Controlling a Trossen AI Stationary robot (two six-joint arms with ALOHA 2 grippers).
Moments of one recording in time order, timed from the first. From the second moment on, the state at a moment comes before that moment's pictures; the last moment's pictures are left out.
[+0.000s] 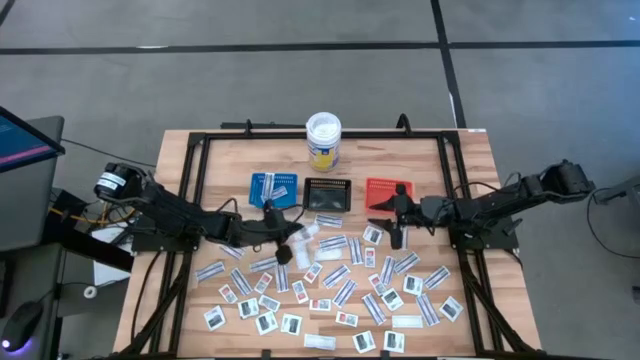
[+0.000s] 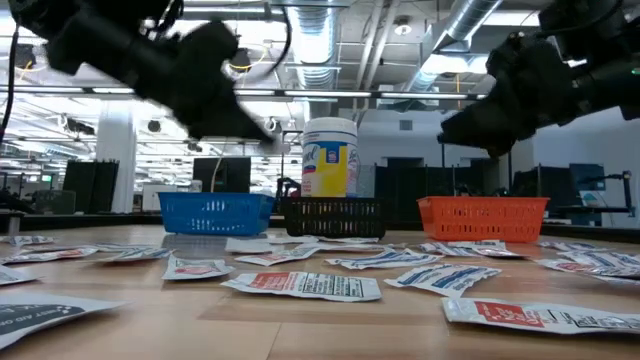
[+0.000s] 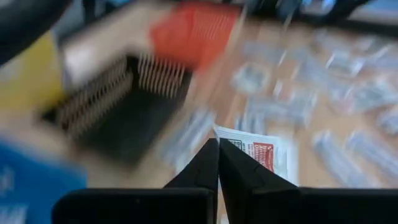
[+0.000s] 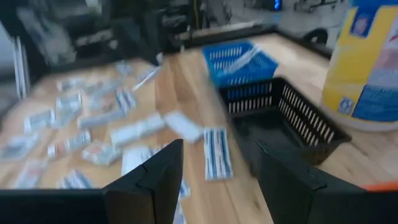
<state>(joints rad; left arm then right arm) -0.30 1.30 0.53 0.48 -0.55 -0.23 0.10 1.07 0.17 0.66 0.26 0.21</state>
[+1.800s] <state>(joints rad) -0.12 1.75 1.02 0.87 -0.38 0.30 0.12 1.07 0.17 0.86 0.26 0.25</state>
